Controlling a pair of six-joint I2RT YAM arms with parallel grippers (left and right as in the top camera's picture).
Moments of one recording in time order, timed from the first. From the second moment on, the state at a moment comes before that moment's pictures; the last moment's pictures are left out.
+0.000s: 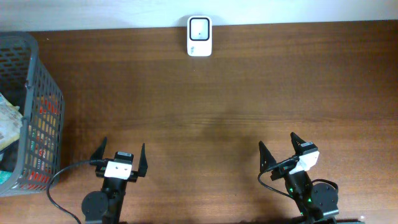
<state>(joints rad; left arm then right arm) 0.02 0.01 0.01 -0.06 0.14 0.27 0.17 0.01 0.01 -0.06 -0.12 0.17</state>
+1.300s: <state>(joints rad) 0.02 1.01 1.01 -0.30 0.47 0.28 0.17 0.01 0.01 -0.06 -0.12 0.17</state>
